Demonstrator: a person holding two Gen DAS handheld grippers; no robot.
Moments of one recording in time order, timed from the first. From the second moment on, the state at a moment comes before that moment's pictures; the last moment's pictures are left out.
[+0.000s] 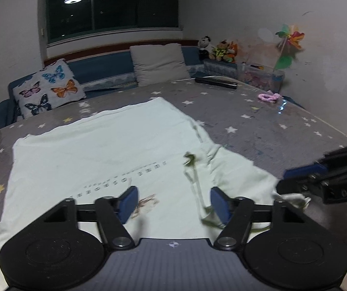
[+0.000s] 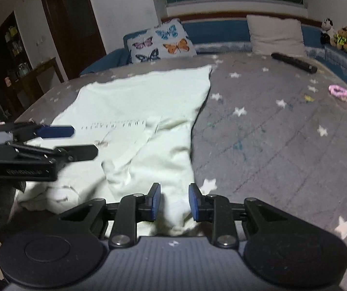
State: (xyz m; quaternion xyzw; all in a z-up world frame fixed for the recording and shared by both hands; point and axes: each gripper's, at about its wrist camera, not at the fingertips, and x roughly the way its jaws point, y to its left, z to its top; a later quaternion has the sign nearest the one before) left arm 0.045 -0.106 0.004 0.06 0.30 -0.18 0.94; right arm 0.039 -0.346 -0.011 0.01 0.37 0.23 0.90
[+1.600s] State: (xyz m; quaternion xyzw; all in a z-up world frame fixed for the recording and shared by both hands) left arm 0.046 -0.121 -0.019 0.08 0.32 -0.23 0.91; right arm 0.057 -0.330 -0.017 -0.06 0.39 0.25 0.89
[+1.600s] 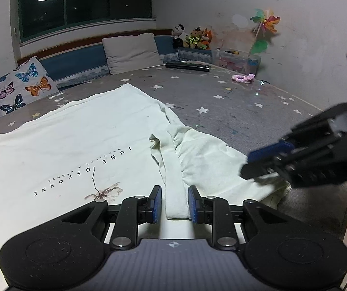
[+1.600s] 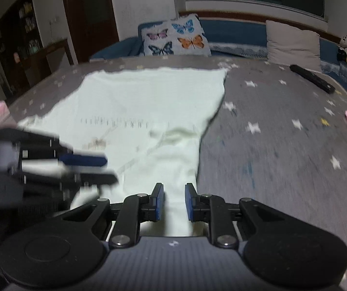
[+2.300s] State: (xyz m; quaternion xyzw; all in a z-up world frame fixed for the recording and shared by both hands) left arm -0.004 -0.053 0.004 0.05 0.30 -0.15 0.94; right arm 0.036 -0.306 -0.013 -0.08 0.37 0.27 0.88
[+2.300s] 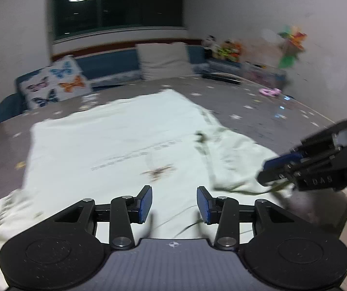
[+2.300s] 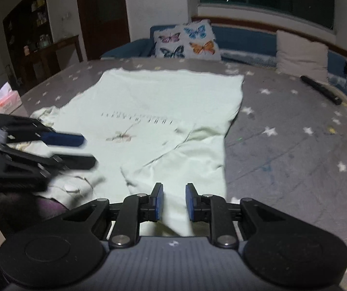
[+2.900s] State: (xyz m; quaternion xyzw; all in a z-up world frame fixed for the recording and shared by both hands) left arm -0.058 0.106 0.009 -0.04 0.32 0.15 0.94; right arm 0.038 -0.223 0.011 -0.12 0.33 0.38 0.86
